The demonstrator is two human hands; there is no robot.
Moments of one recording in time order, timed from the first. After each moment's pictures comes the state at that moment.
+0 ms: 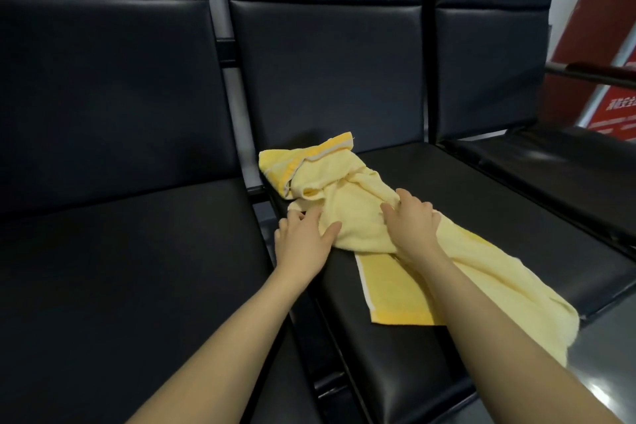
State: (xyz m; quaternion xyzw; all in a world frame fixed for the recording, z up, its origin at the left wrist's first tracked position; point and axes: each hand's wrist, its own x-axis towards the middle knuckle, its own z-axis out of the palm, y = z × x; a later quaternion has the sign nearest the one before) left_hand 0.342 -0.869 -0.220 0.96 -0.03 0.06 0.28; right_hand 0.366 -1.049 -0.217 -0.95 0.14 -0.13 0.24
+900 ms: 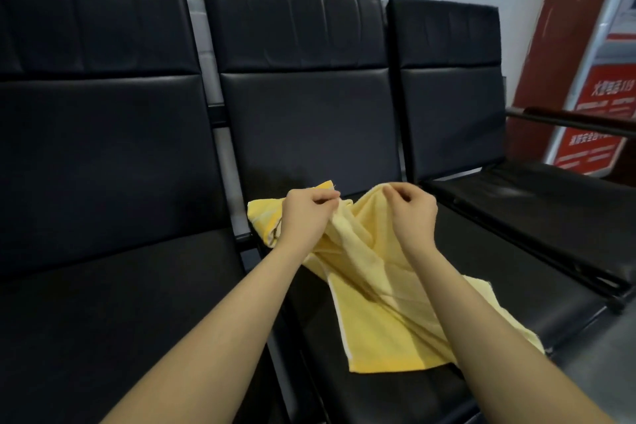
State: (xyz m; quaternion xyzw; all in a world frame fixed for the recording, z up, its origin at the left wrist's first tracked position) left_hand 0.360 -0.906 -0.113 0.80 -0.06 0.14 0.58; right_hand 0.353 -1.062 -0.131 -0.76 0.10 -0.32 0.56
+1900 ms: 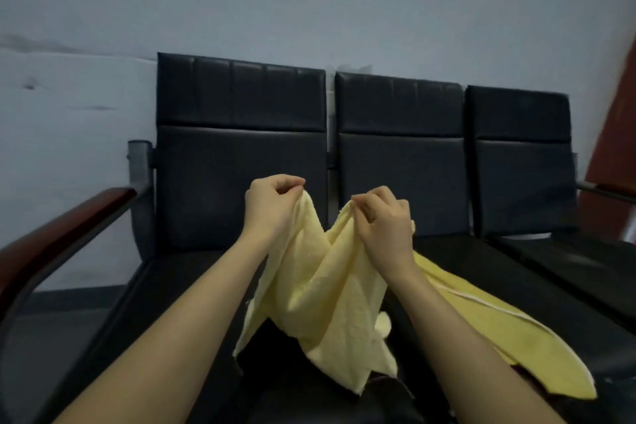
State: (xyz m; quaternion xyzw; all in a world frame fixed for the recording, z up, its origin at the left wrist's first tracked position) left_hand 0.191 -0.674 -0.006 0.77 -0.02 0.31 0.56; right_hand 0.212 -0.846 -0.045 -0.78 -0.21 -0.50 0.31
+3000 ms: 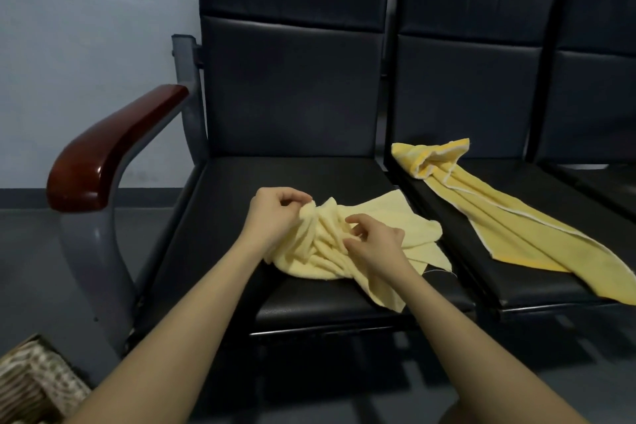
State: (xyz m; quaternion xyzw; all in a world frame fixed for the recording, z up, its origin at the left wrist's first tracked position) left_hand 0.114 -0.583 -0.149 0.82 0.08 0.14 0.55; right_hand 0.152 -0.768 -0.197 -0.93 -0.12 -0.06 0.35
